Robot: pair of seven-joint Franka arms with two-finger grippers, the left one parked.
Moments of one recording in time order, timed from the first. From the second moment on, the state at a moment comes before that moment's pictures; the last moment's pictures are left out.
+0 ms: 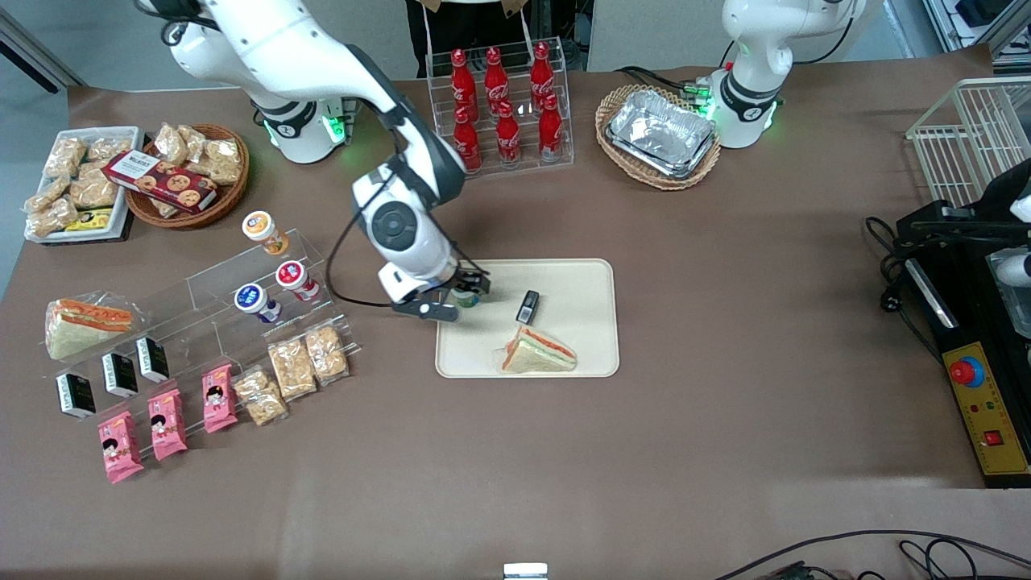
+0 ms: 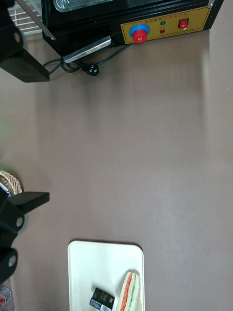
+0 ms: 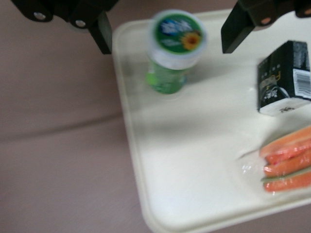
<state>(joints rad) 0.65 0.40 -0.03 -1.97 0.25 2.32 0.70</state>
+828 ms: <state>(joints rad) 0.24 0.05 -0.04 -1.90 0.19 1.83 0.29</state>
